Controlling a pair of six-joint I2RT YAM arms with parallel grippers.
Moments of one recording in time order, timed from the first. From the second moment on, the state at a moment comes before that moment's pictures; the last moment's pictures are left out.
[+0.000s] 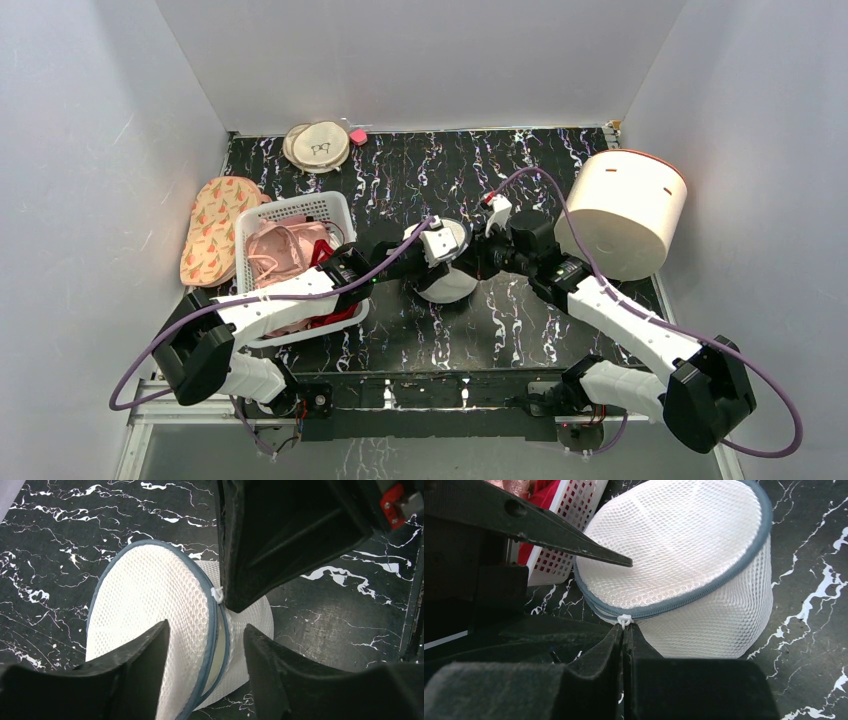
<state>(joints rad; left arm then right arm) -0.87 1.36 0.82 0.11 0.23 0.33 0.56 1.09 0.70 -0.08 -0.36 0.34</state>
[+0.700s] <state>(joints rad) -0.87 1.37 0.82 0.09 0.19 0.34 0.60 1.11 0.70 -0.06 -0.28 0.35</state>
